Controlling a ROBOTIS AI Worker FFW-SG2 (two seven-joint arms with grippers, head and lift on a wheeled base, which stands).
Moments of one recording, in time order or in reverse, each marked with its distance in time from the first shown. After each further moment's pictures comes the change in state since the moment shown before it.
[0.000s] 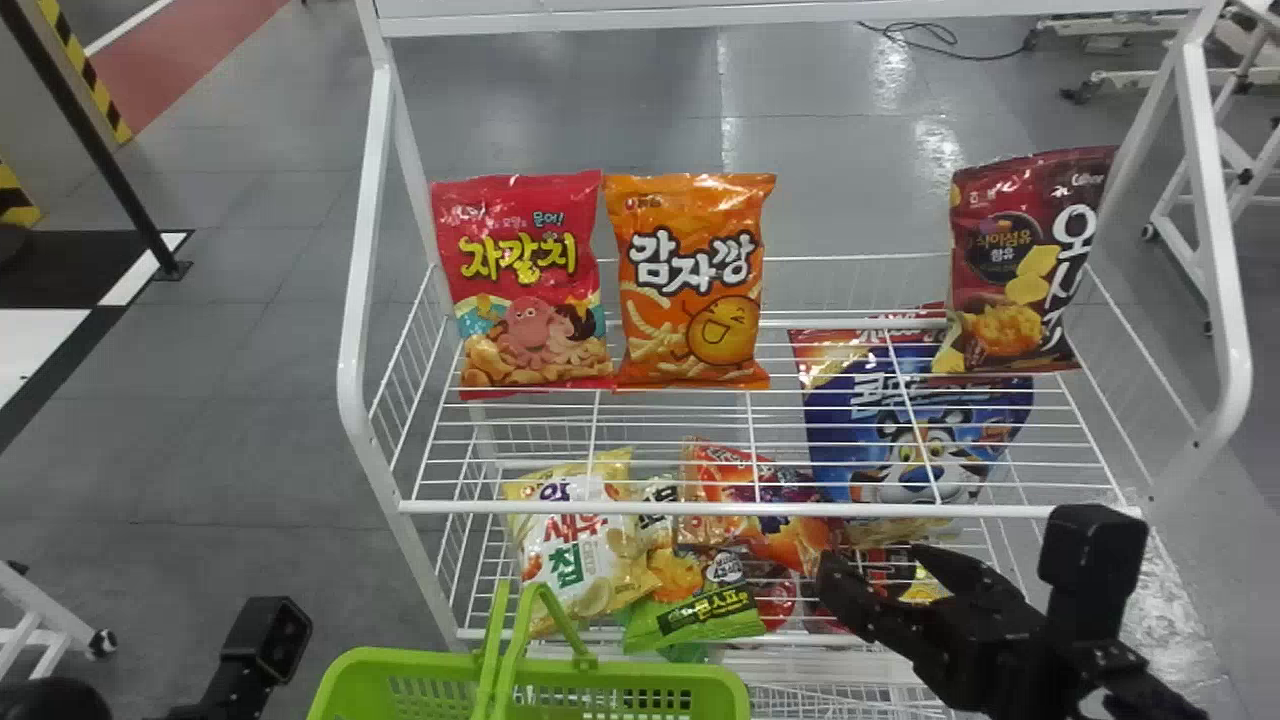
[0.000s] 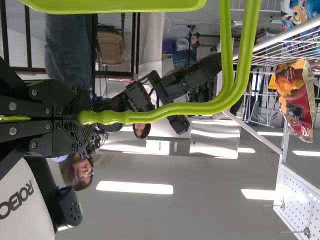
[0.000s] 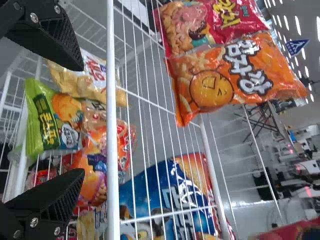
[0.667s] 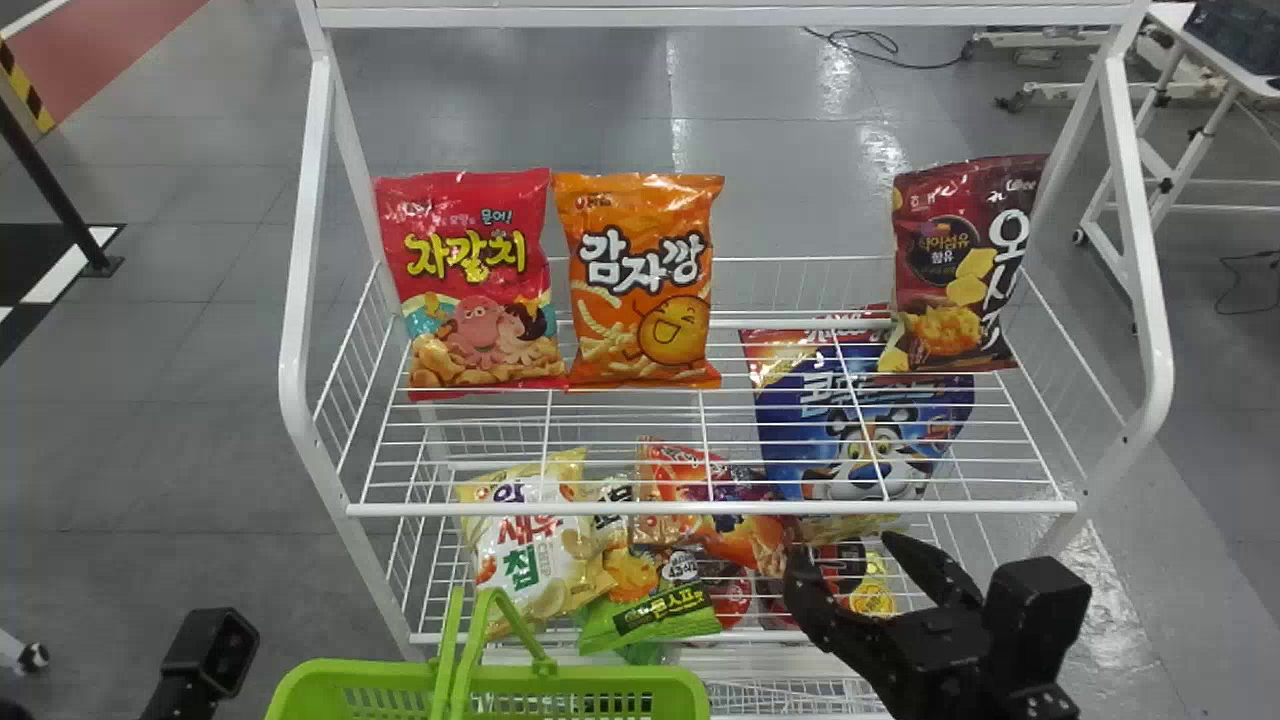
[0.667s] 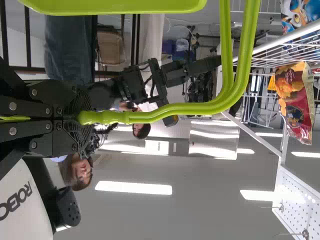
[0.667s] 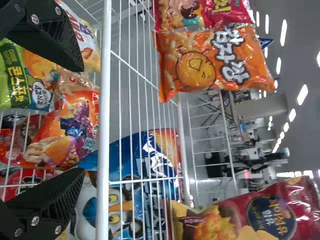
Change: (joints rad) left arm -0.001 -0.005 -0.003 0.006 -0.003 0.000 0.003; right arm 0.034 0.000 0.033 0.189 0.082 -0.442 -0.033
